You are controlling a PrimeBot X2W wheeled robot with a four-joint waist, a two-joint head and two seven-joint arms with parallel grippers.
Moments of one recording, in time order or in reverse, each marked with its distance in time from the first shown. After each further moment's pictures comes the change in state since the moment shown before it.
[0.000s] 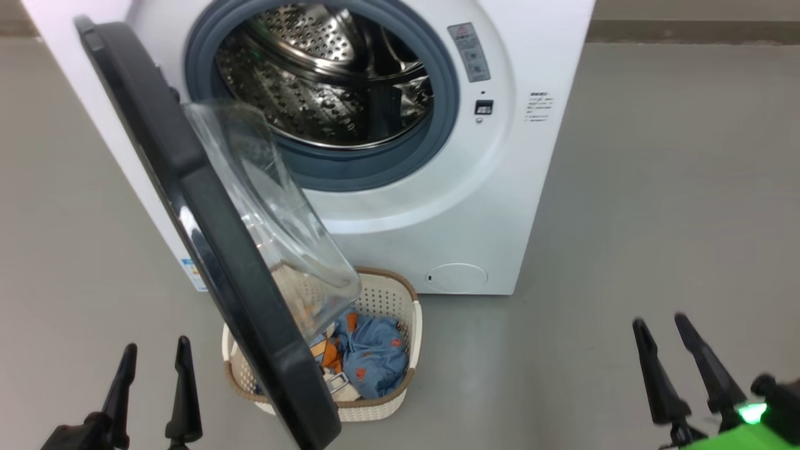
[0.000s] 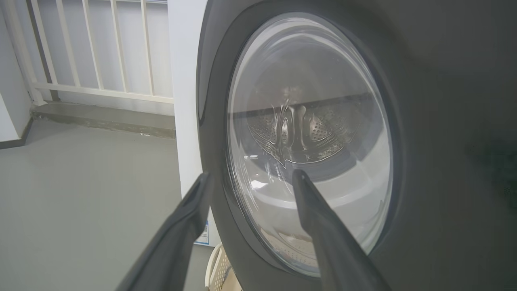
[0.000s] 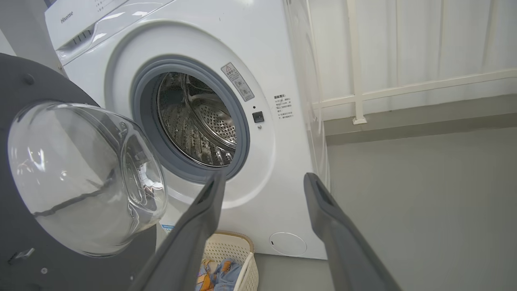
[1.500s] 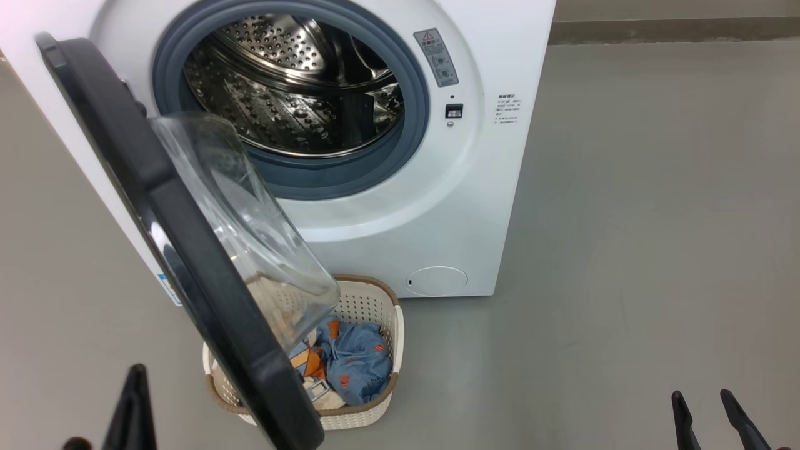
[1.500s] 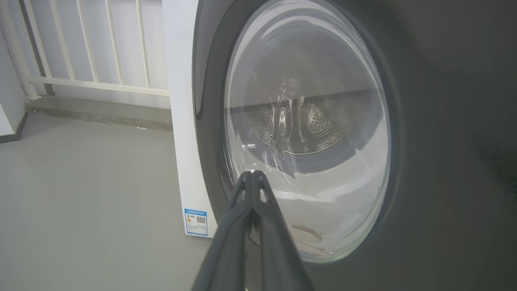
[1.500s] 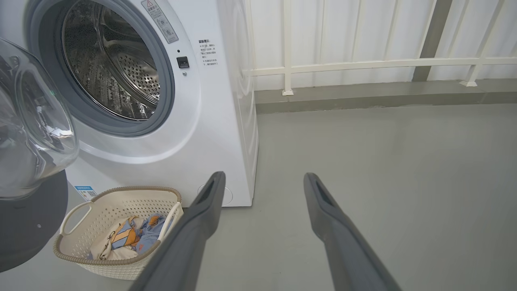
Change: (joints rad) left arm 0.062 0.003 0.041 -0.013 -0.003 0.013 0.000; right arm 0.195 0.146 -0.215 -0.009 -0.302 0.000 0.000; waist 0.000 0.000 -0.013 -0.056
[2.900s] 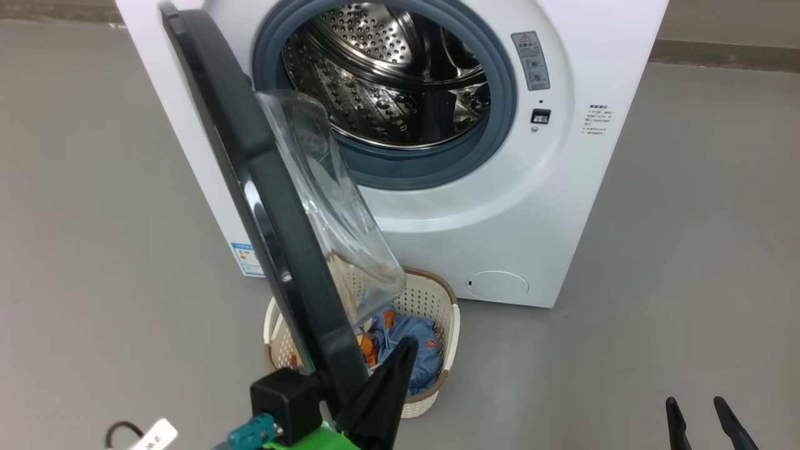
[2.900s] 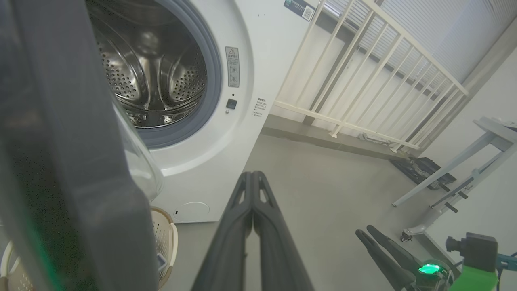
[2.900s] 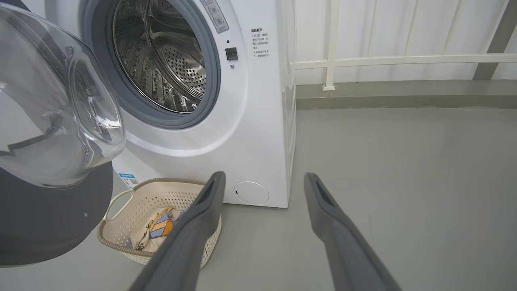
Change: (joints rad) left arm -0.133 0.014 -0.637 -0.380 -0.259 0.195 0.424; right arm 0.007 0.027 -0.001 0.008 0.000 0.000 0.000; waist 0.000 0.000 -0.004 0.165
